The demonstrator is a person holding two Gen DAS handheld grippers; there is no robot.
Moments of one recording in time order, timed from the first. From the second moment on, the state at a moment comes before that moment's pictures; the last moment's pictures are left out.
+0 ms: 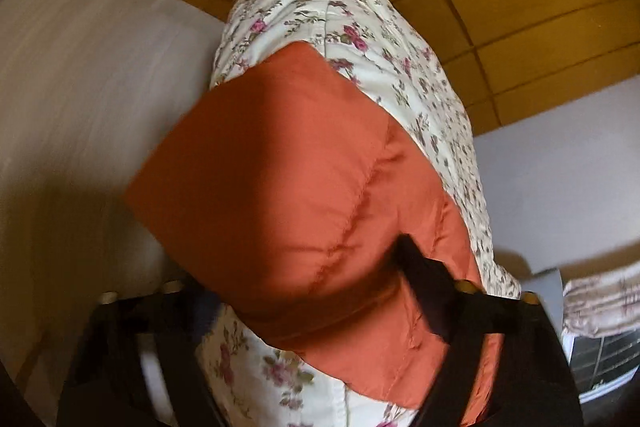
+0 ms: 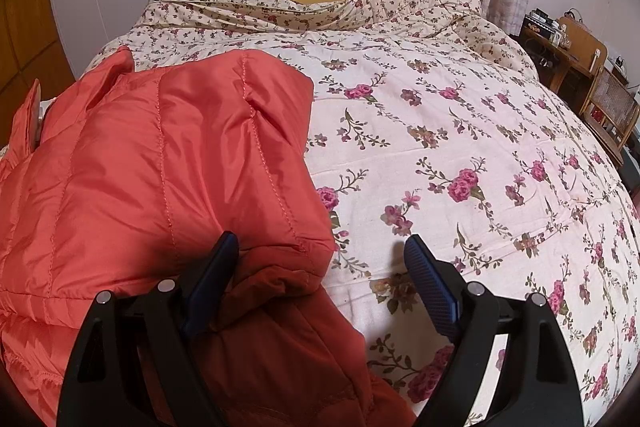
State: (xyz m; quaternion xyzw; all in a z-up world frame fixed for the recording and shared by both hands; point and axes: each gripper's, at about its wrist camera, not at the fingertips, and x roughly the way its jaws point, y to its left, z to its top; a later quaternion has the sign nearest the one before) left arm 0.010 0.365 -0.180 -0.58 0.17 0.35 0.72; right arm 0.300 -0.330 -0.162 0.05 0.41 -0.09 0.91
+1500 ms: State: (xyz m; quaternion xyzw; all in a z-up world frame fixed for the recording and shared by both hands) left arm 0.199 0.047 -0.014 -0.19 0.16 0.05 0.97; right arm 0.301 -0.332 -0.161 0.06 0.41 -0.09 0.91
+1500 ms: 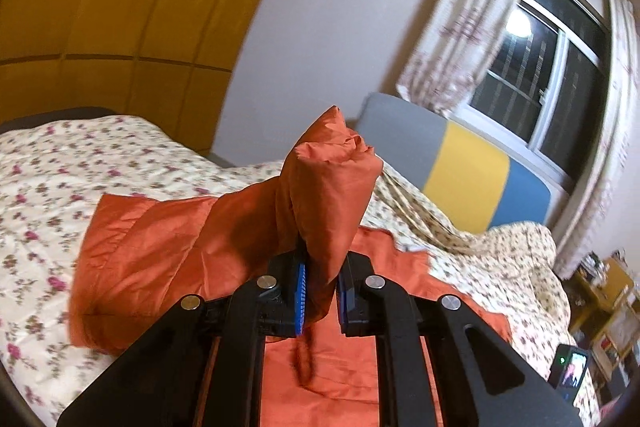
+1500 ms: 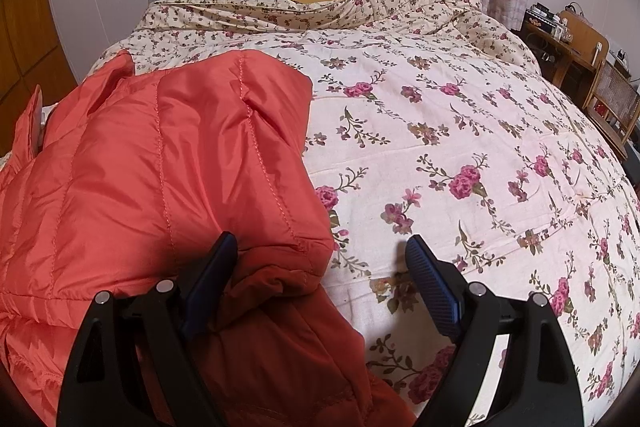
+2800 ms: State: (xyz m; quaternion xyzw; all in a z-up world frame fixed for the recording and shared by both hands) left arm 0.268 -0.100 -0.103 -0.07 0.33 -0.20 0.92; right arm 0.301 -0.336 -0.161 0.07 0.41 -0.09 0.90
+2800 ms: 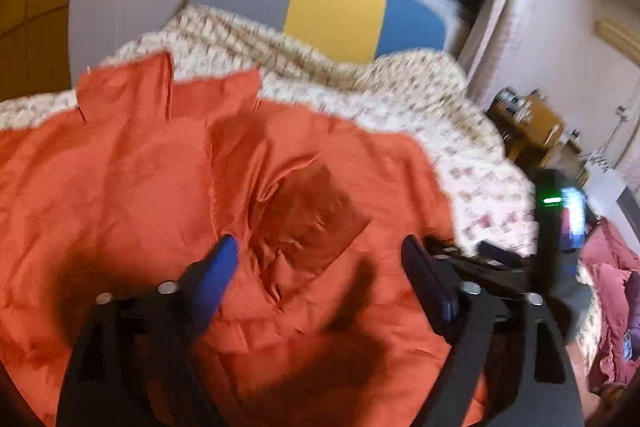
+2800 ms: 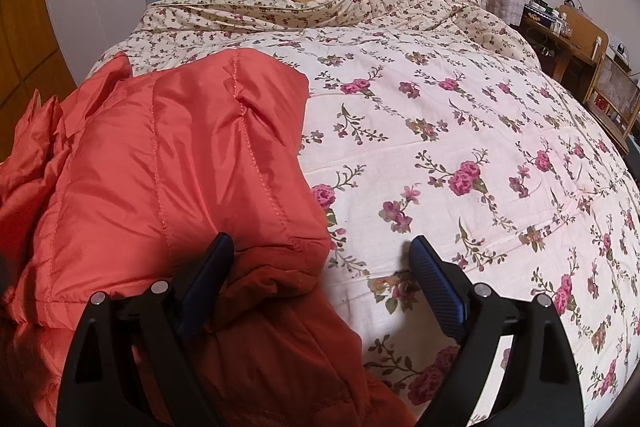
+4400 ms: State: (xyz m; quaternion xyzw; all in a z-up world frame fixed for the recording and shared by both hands) left arm 0.289 0.131 -0.112 -0.13 0.32 0.08 0.93; right arm 0.351 -0.151 -0.140 -0.01 0.36 0.11 0.92
